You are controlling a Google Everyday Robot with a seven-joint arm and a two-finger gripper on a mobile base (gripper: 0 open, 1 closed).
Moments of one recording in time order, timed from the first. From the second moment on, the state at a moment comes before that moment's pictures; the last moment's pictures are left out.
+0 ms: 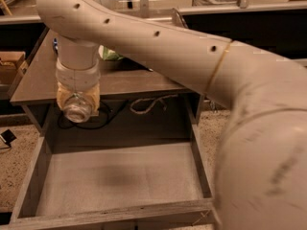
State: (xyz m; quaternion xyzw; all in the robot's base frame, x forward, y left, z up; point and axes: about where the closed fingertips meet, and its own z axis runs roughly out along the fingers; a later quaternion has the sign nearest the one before) arm 0.523 0.193 0.821 -0.99 -0.03 0.01 0.12
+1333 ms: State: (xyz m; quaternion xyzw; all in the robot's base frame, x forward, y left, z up) arm 0.684 0.233 0.844 -0.99 -0.02 -0.03 0.16
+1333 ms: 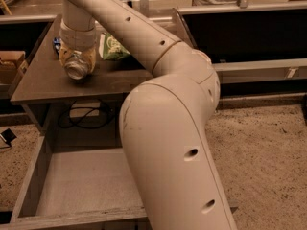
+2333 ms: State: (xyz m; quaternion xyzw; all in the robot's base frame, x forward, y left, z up) arm 0.683 0.233 0.843 -0.99 -0.02 -0.03 0.16
